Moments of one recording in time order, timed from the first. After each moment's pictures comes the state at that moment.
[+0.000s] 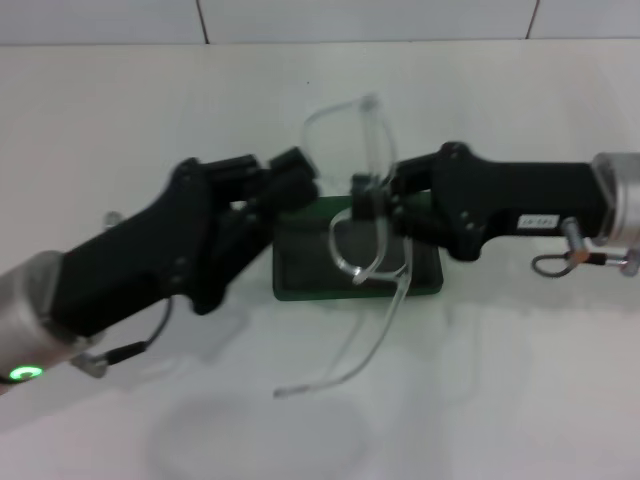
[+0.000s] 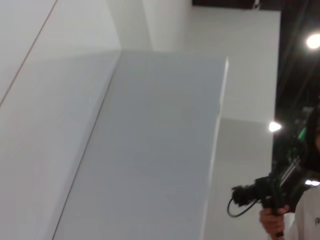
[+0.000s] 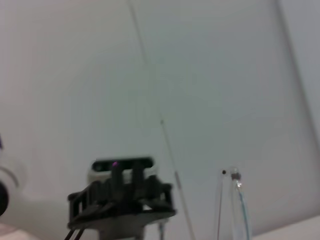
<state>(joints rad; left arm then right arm) -0.41 -2.09 1.31 0.32 0.98 1.97 -1.02 0.58 2.02 -1.33 -0.65 -1.29 -1.60 1.38</state>
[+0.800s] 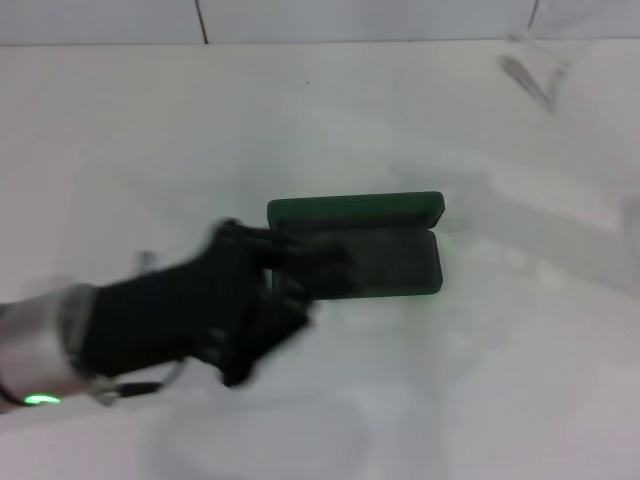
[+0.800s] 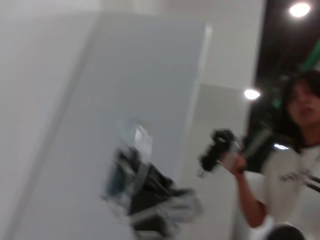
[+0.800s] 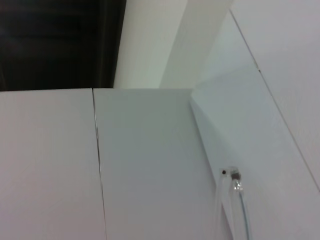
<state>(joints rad) -0.43 -2.08 1.27 0.32 1.19 1.99 -1.01 0.56 2.02 -0.82 -0.51 -1.14 -1.92 1.32</state>
